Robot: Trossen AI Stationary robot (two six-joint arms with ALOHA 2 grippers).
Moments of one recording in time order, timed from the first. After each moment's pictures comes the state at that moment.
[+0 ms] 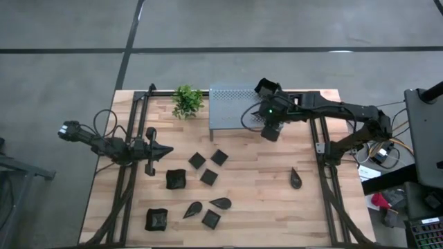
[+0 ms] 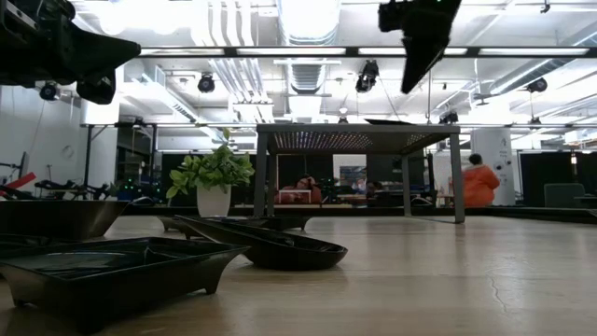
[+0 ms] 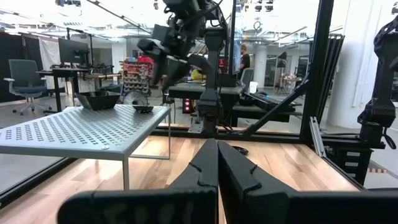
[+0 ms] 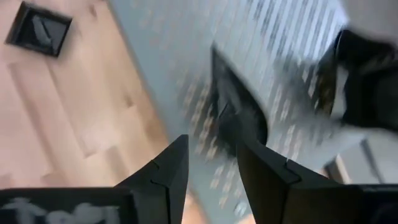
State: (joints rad) left arm -0.39 0.16 0.01 0.27 -0.46 0.01; right arm -0.19 1.40 1.38 -1.12 0.29 0.12
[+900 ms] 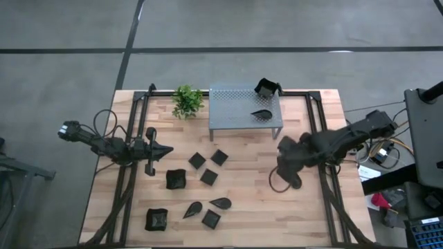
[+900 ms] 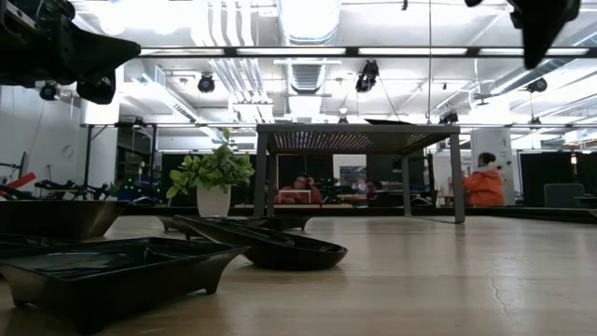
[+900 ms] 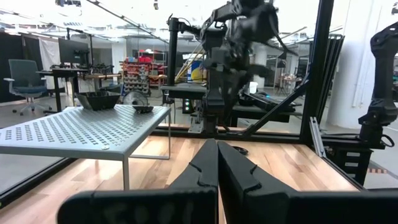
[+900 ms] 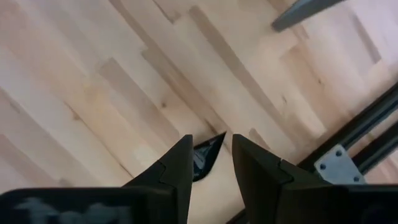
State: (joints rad) left arm -0.39 0.16 0.01 0.27 -0.46 0.01; right arm 0.39 1.38 1.32 -1.48 0.20 1.09
